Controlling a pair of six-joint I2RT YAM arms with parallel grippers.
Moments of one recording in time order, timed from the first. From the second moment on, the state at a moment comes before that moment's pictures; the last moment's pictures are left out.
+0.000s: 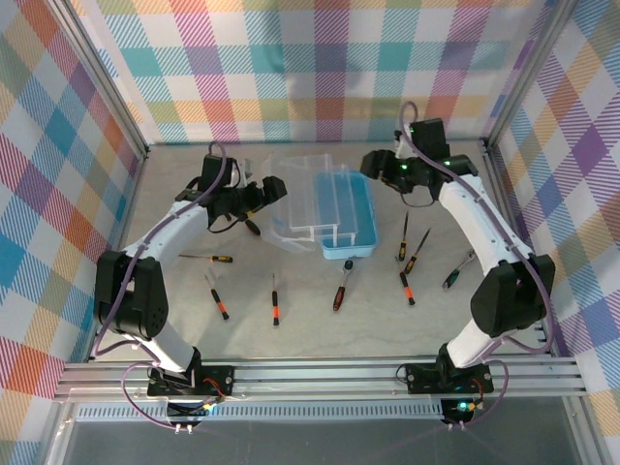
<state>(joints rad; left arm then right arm) -0.23 1.63 1.22 -0.37 0.51 -0.61 0.25 1.62 1.53 -0.71 -0.35 0.53</state>
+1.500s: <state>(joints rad) -0.21 1.57 1.32 -0.41 0.49 -0.58 0.23 2.05 1.64 -0.77 -0.16 0.43</state>
